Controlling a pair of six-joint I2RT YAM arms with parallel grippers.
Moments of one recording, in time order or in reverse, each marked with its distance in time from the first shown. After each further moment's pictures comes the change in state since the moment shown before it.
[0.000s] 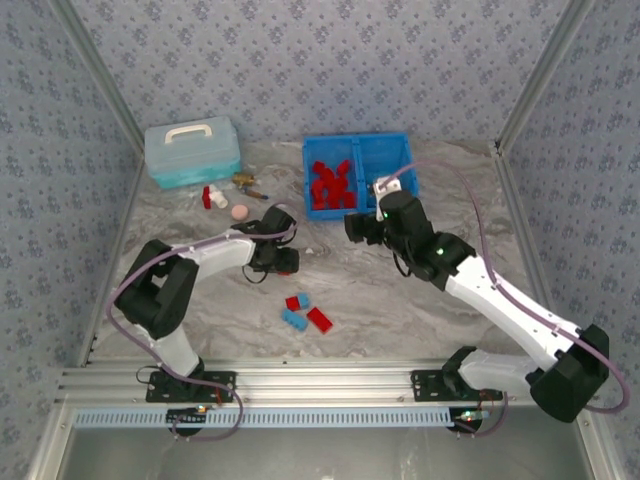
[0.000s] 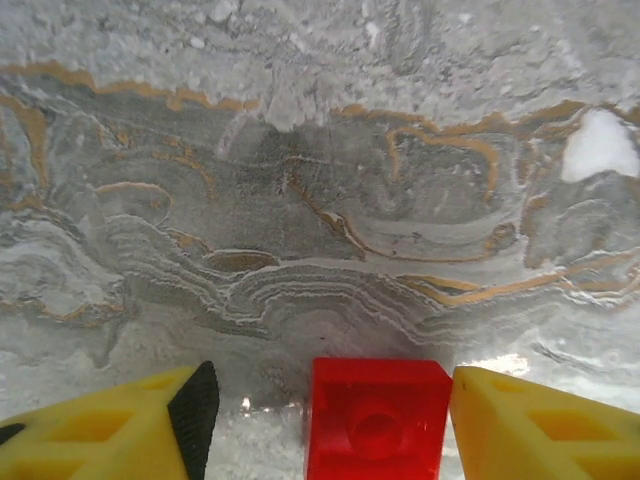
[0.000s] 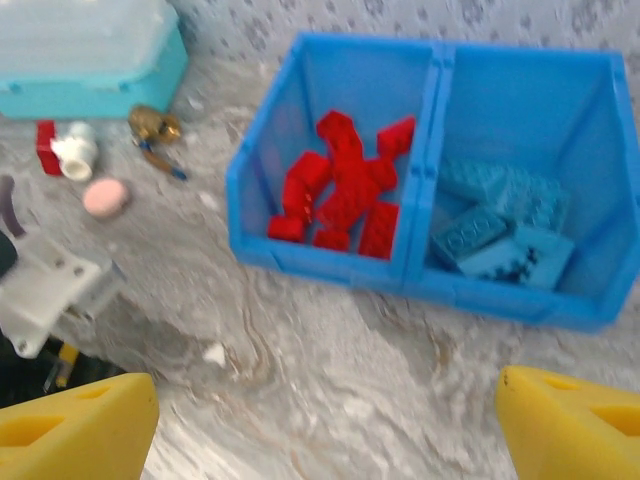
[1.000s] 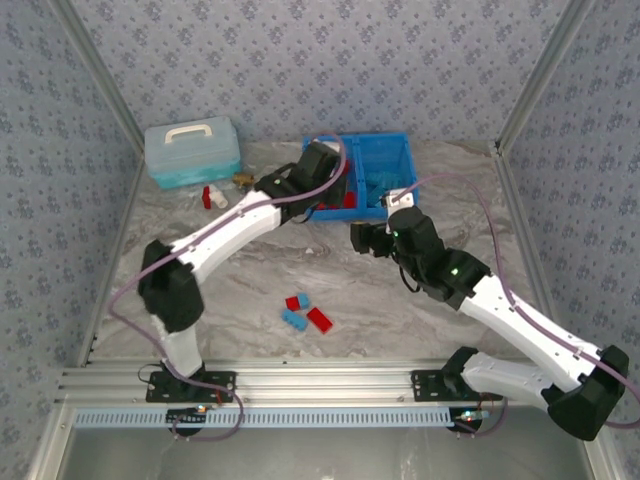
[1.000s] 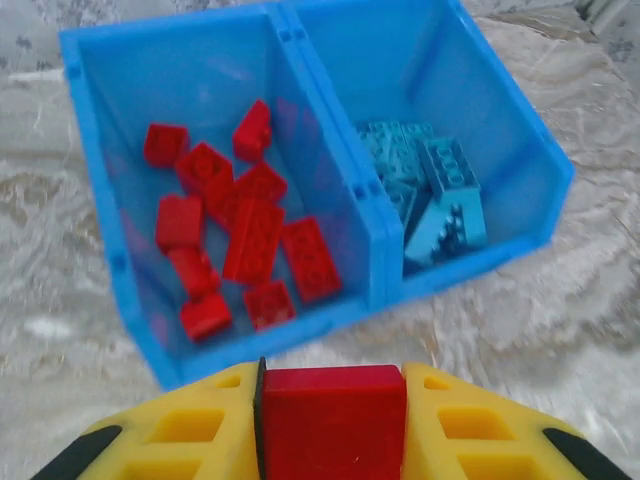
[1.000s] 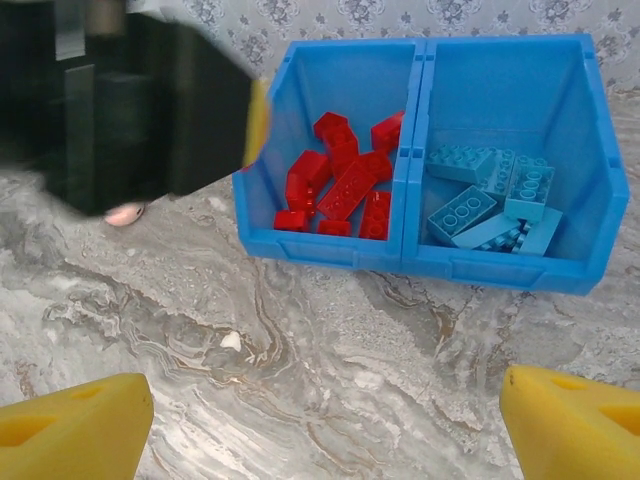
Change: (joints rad) left arm -0.162 0.158 0.757 -0.053 -0.185 0.116; right arm 0.065 -0.122 -0.051 -0.027 0.067 0.091
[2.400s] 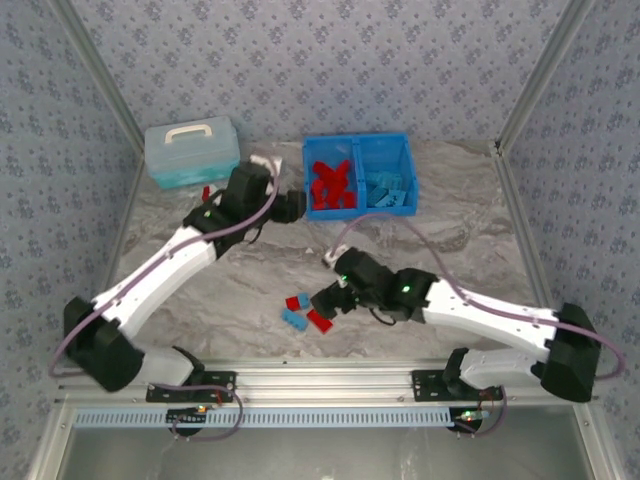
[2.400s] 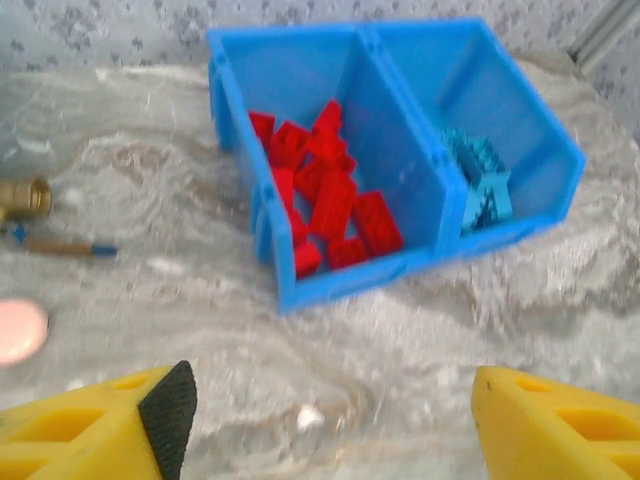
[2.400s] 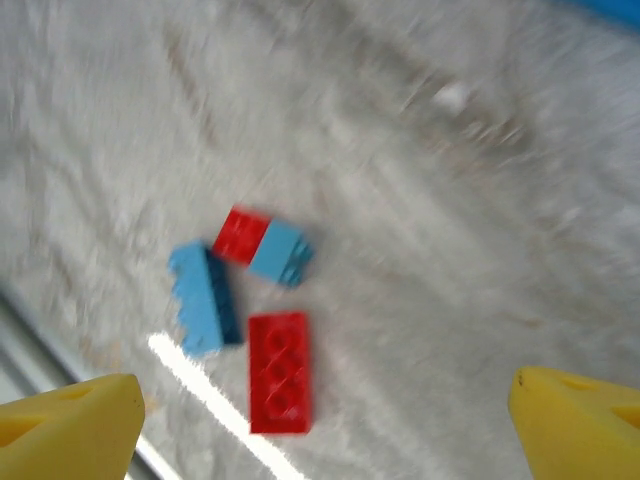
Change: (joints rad) left arm 0.136 -0.567 -0.570 0.079 0.126 0.031; right arm 0.323 0.218 -0.075 -0.066 -0.229 -0.019
